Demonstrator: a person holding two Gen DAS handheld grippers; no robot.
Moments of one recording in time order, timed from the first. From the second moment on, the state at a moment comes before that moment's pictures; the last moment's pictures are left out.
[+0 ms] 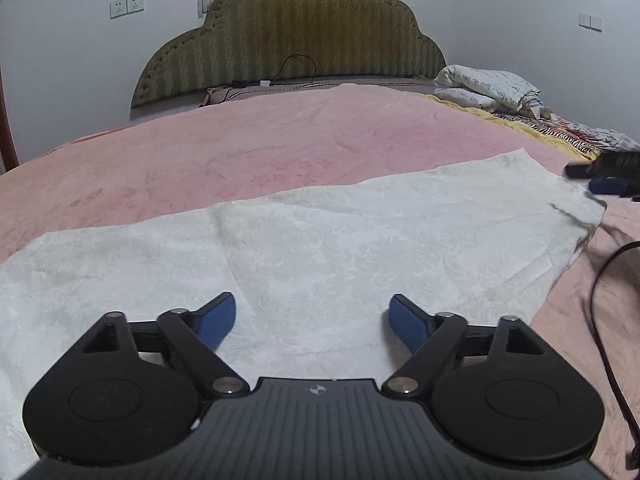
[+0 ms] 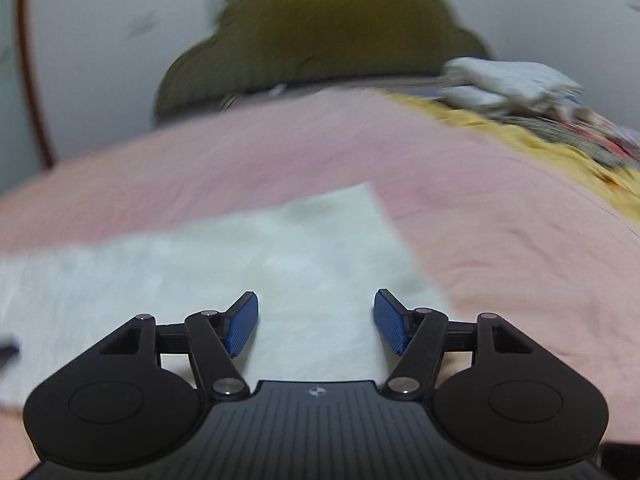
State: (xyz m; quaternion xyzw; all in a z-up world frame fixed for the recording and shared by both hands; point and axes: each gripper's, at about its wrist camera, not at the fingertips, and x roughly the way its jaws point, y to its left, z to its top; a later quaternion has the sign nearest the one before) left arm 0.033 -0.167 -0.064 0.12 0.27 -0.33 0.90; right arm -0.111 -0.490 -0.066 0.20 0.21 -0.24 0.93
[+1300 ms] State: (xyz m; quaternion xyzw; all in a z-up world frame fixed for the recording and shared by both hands) left arm 0.040 -0.157 -0.058 0.08 0.27 -0.33 0.90; right arm -0.106 -0.530 -0.114 0.44 0.12 -0.20 0.87
